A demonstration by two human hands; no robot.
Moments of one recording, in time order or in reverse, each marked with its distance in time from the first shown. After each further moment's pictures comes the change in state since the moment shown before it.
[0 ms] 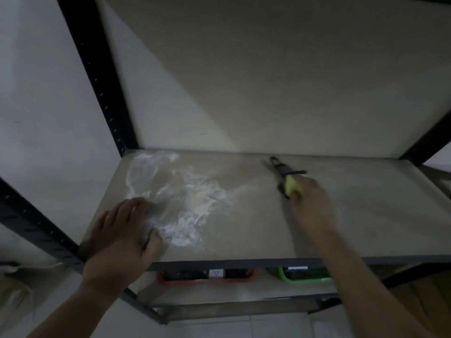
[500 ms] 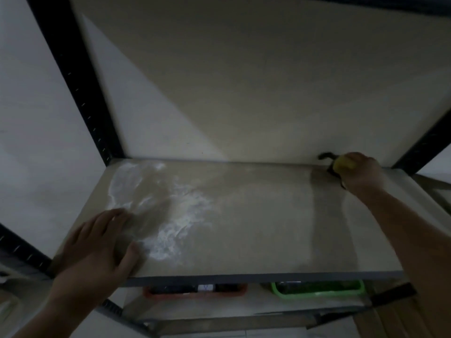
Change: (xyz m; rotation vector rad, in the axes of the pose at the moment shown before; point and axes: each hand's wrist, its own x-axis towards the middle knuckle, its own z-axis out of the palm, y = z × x) left_hand 0.002 -0.001 0.001 0.010 -0.036 -0.014; right_hand 0.134 0.116 -0.071 -0.161 -0.034 0.113
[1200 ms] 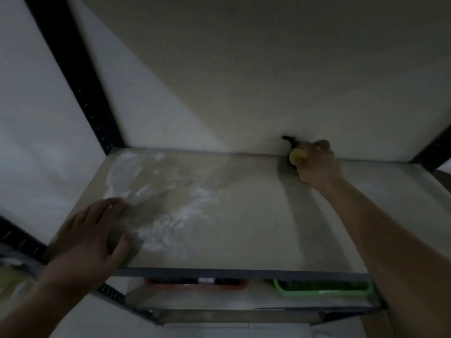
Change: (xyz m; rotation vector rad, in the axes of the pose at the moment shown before) left_hand 0.000 -0.002 0.003 0.022 0.025 0.035; right_hand -0.014 -0.092 0.050 -0.087 -0.082 -0.151
